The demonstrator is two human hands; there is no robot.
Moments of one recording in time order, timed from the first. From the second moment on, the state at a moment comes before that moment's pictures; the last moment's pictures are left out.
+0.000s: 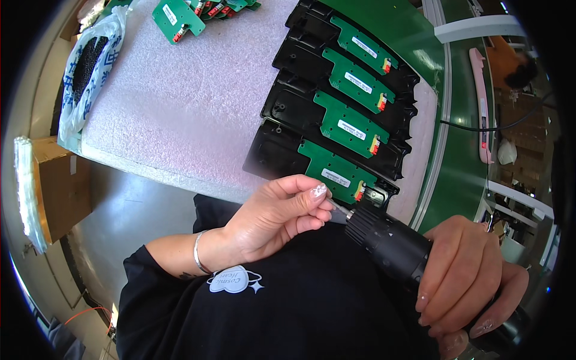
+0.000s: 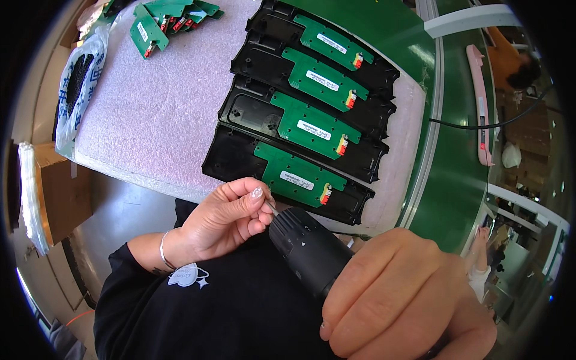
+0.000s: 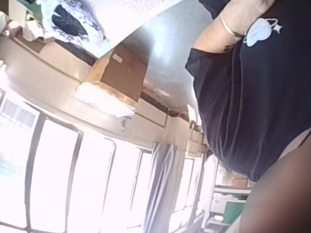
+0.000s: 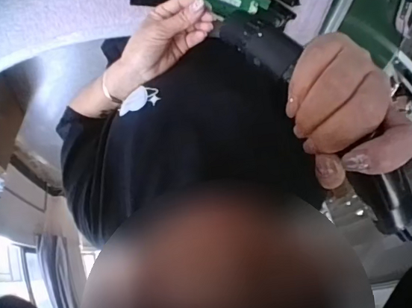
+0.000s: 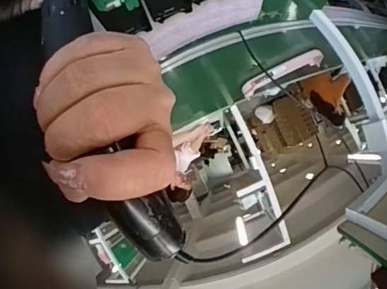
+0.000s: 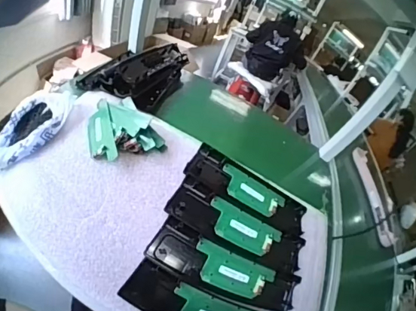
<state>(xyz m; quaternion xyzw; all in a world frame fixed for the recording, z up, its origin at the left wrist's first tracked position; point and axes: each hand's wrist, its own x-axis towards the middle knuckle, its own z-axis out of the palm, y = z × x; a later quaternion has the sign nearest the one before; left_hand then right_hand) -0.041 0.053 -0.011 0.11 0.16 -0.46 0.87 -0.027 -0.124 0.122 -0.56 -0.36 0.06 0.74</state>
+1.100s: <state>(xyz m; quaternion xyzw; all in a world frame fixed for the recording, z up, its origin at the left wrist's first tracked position) -0.042 0.030 -0.010 0.12 0.14 -0.51 0.84 0.022 -0.095 0.076 -0.69 -0.29 0.03 0.66</state>
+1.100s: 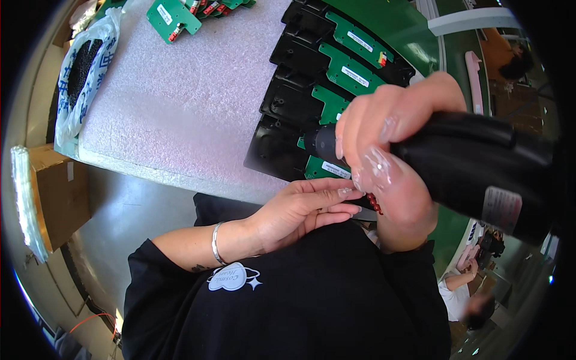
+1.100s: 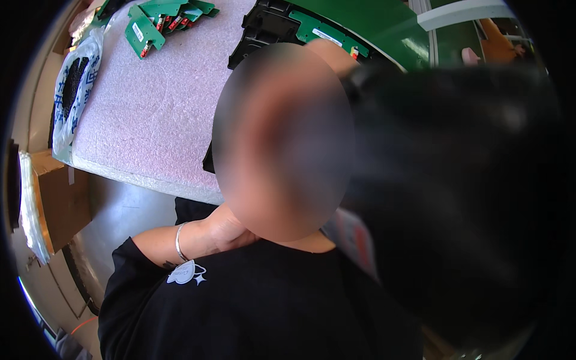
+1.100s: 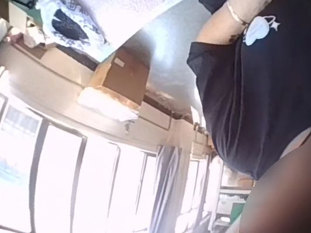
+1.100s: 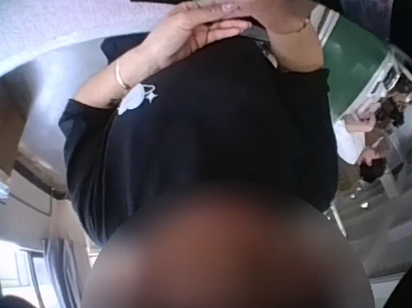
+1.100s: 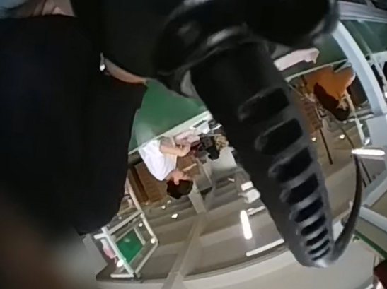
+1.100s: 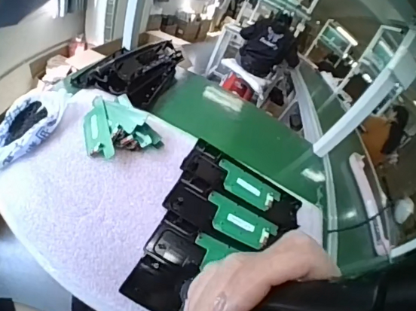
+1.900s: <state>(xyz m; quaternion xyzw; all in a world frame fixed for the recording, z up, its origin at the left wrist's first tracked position) 0.127 0.346 -0.006 0.84 0.22 0.01 0.49 0.051 -0.323 0.010 -0.94 0.10 -0.18 0.27</state>
